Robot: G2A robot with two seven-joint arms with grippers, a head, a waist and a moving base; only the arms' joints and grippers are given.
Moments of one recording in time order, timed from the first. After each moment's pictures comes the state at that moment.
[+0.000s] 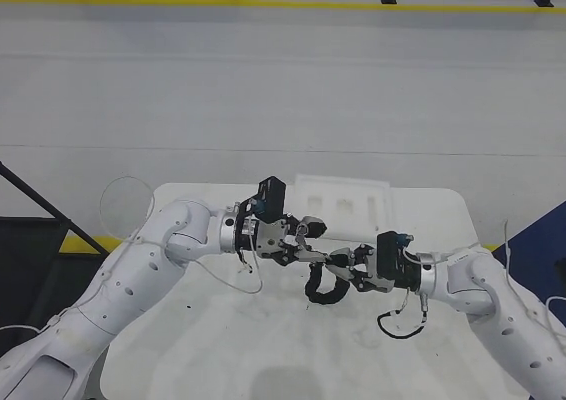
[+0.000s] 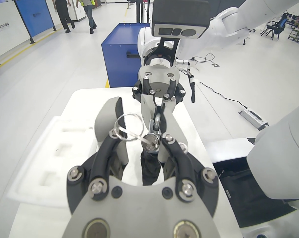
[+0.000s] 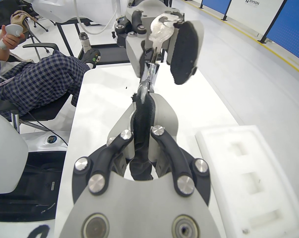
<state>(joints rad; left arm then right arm) 0.86 -0.95 -0.82 -1.56 0.67 -1.01 -0.17 -1.16 -0.92 1.02 -1.70 -0.89 -0.95 0.09</state>
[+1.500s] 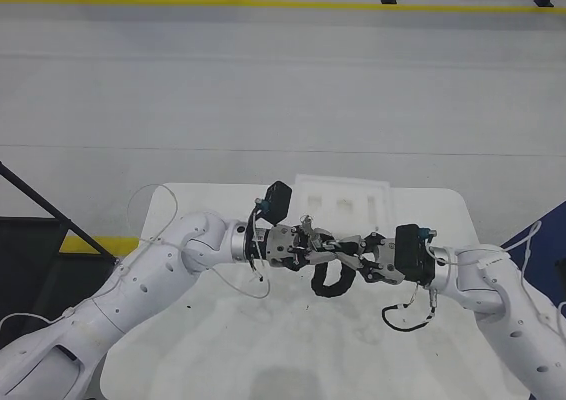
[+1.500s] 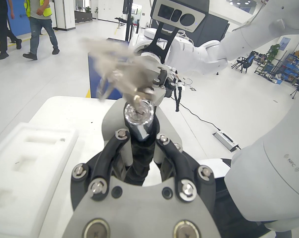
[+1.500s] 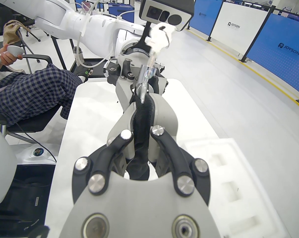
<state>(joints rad) 0.78 -0.96 -0.60 -1.45 0.51 -1.01 -0.02 -1.20 -0.93 1.11 -1.74 -0.95 -0.95 -0.01</state>
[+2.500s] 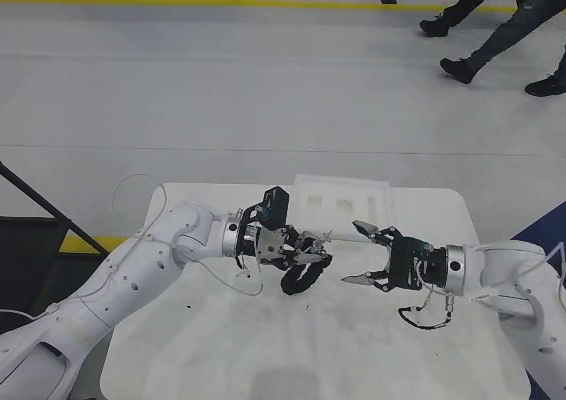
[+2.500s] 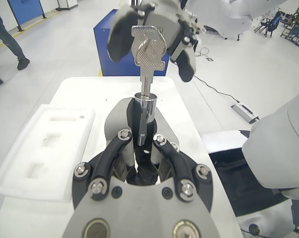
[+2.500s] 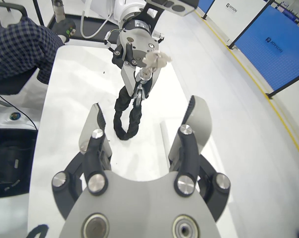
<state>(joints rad) 0.75 -0.90 -0.61 -1.48 0.69 -1.01 -0.08 -1.27 -0.90 1.27 -1.98 -1.08 -0.96 0.25</state>
